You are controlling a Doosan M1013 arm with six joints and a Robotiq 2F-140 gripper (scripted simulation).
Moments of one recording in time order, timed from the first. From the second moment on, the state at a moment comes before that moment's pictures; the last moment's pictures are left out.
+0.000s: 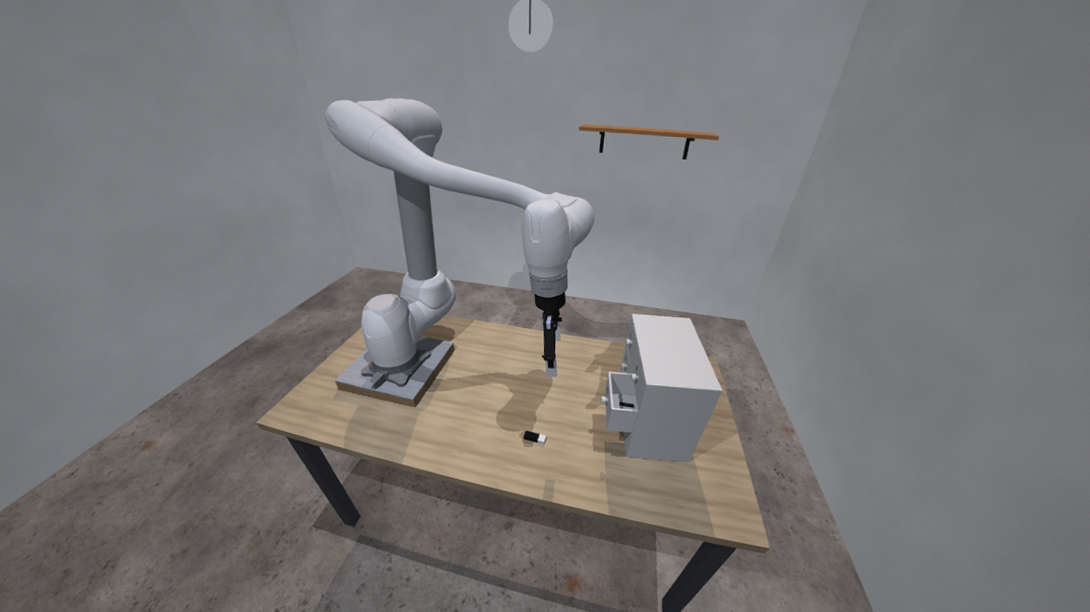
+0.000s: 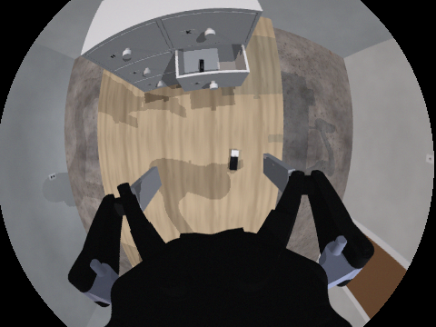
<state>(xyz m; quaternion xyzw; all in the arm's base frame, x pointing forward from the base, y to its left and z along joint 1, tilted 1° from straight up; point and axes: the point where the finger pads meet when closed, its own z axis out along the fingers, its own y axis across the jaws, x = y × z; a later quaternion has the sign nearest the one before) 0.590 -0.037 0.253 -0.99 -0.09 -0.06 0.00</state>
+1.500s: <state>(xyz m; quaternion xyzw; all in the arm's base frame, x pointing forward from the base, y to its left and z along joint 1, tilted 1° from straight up) 0.505 -0.076 0.246 -1.00 -0.09 -0.01 0.00</state>
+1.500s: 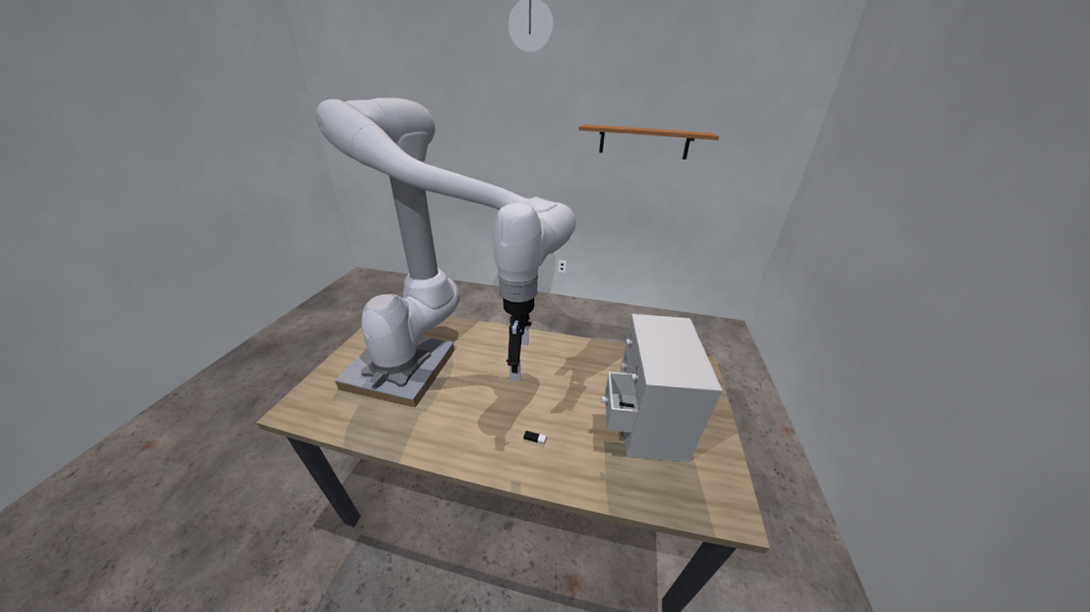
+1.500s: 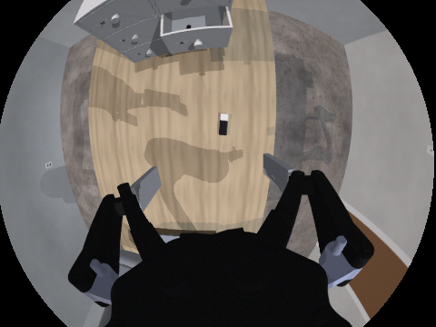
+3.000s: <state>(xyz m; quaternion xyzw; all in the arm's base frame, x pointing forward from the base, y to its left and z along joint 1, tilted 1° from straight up) 0.576 -0.066 0.178 -0.92 -0.07 -0.38 0.02</state>
